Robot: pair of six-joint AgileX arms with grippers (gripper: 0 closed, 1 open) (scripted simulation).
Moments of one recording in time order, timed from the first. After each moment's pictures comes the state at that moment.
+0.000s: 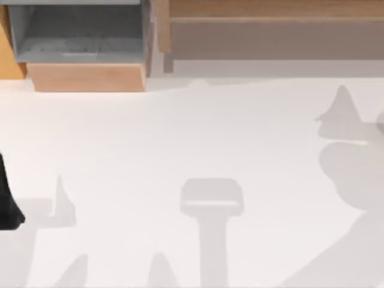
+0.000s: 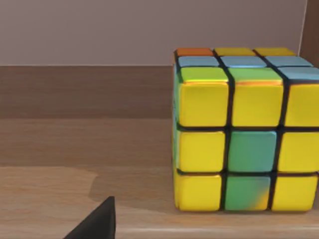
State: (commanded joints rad) left arm 0.00 0.00 0.00 0.00 0.00 0.00; right arm -0.38 2.04 0.96 1.07 -0.35 0.02
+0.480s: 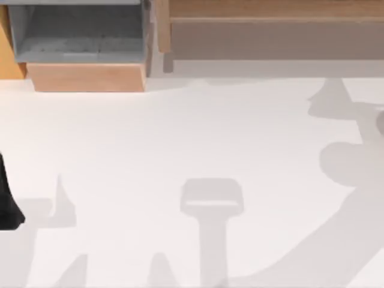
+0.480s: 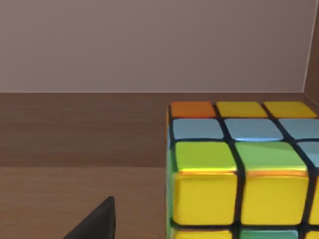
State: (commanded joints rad) left arm 0.00 0.00 0.00 0.00 0.00 0.00; right arm -0.35 2.11 1.15 0.97 -0.32 0.02
